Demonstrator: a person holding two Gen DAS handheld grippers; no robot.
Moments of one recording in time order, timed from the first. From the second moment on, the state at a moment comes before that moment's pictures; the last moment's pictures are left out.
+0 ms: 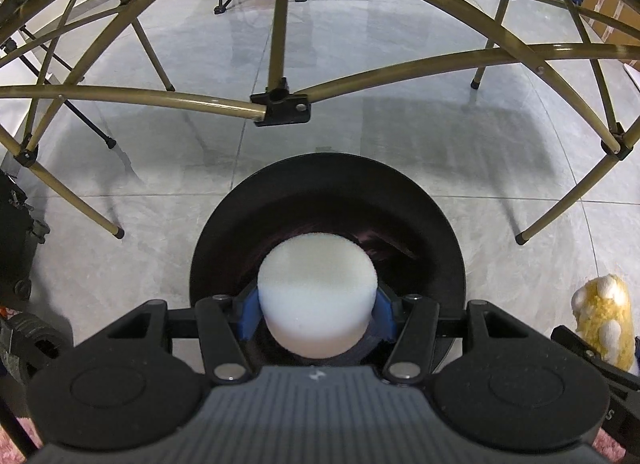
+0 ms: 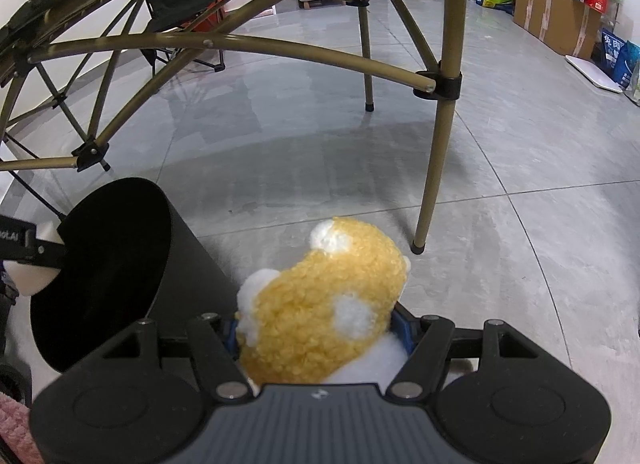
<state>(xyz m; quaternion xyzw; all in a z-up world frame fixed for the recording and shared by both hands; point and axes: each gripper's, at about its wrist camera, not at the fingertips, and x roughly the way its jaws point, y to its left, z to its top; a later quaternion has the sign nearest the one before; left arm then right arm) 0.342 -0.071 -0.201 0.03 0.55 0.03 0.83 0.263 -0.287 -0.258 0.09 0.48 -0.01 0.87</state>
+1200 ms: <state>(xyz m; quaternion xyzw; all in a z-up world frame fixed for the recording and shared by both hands) 0.335 -0.057 -0.194 0.02 0.53 0.06 0.84 0.255 -0.281 -0.250 0.08 0.48 0.00 0.88</state>
